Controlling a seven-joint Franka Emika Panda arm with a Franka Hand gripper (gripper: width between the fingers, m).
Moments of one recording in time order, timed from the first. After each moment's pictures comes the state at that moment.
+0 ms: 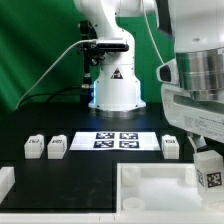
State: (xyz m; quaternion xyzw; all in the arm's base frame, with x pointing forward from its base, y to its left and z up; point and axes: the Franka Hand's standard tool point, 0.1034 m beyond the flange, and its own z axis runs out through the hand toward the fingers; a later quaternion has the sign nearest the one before) arm 0.620 0.125 0.085 -0.88 0.46 0.03 0.08
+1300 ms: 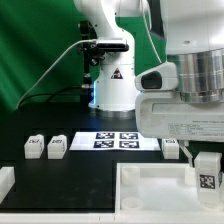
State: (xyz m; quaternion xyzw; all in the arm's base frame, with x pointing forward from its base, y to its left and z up) arm 0.619 0.116 0.079 -0.95 0.30 0.01 0.08
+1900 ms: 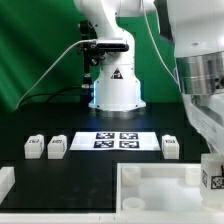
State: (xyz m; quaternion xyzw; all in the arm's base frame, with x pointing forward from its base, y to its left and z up) arm 0.630 0.132 0.077 -0.69 0.72 0.04 0.09
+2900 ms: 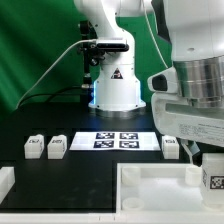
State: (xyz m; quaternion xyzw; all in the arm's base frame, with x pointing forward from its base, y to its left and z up) arm 0.617 0.128 0.074 -0.94 0.34 0.03 0.09
